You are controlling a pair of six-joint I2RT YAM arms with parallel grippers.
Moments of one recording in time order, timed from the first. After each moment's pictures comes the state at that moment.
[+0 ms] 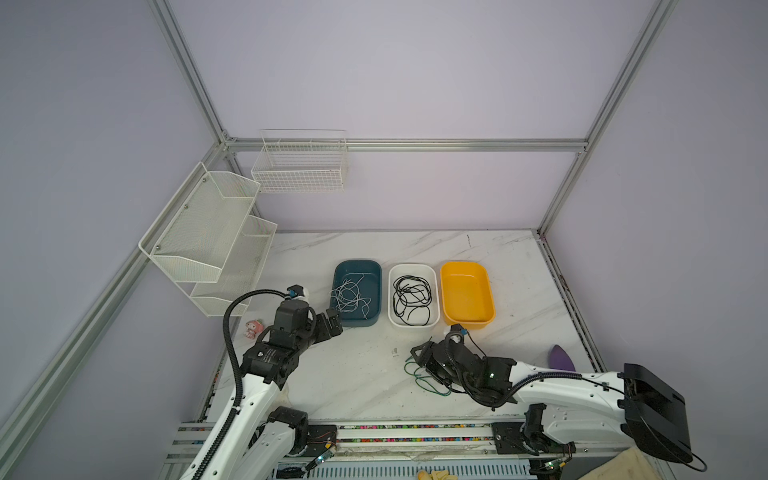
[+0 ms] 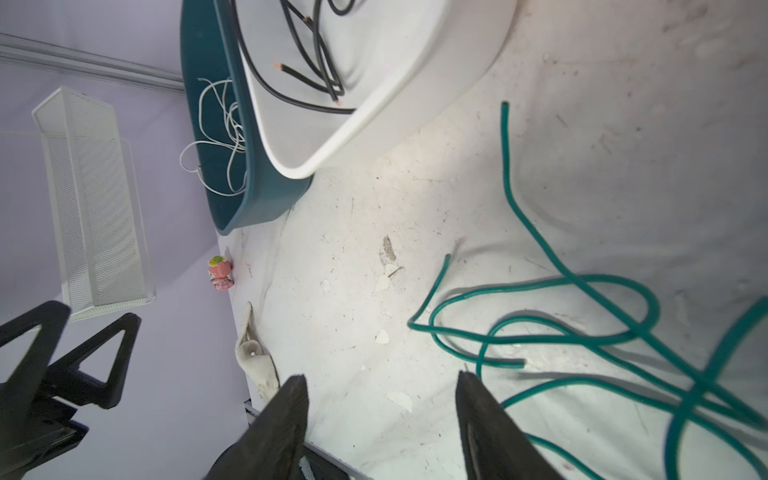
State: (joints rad) left arm -0.22 0.77 0.72 -0.67 -0.03 -0.51; right arm 1.14 1.19 0.57 -0.08 0.24 1.56
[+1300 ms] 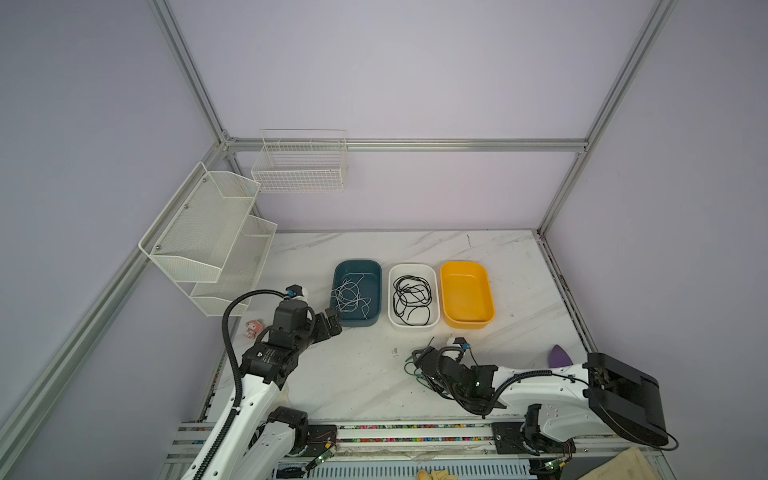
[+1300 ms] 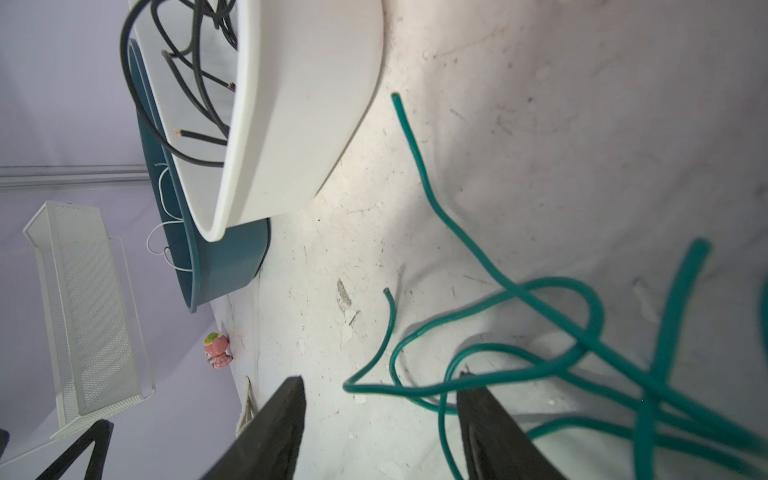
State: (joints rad) left arm -0.21 0.77 0.72 -0.67 -0.02 -0.51; right arm 1.19 1.36 0.51 0.07 0.41 1.83
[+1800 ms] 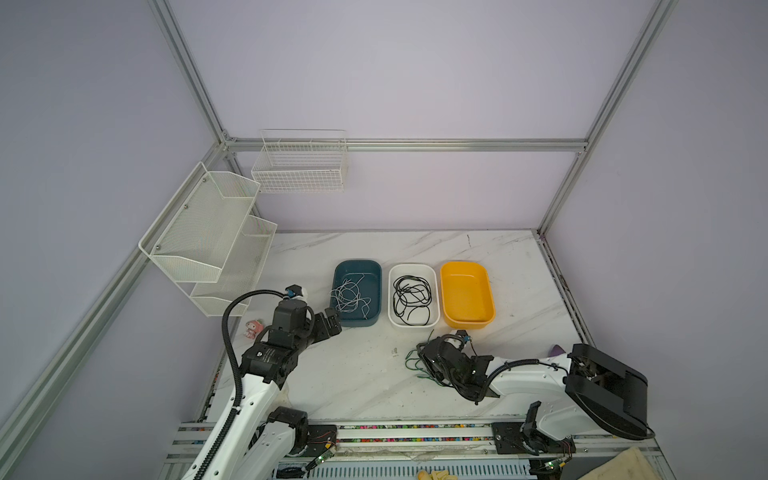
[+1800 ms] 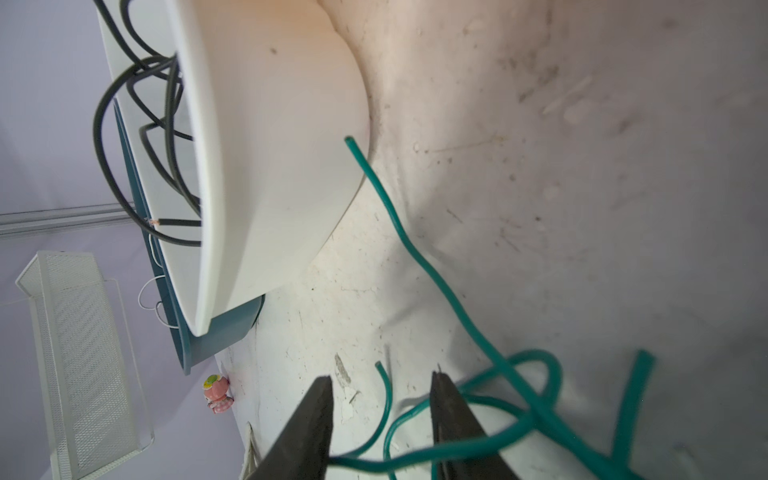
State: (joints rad) left arm -0.20 0.77 0.72 -0.67 -0.01 -0.51; right arm 1.06 1.46 0.51 0.18 0.32 1.77
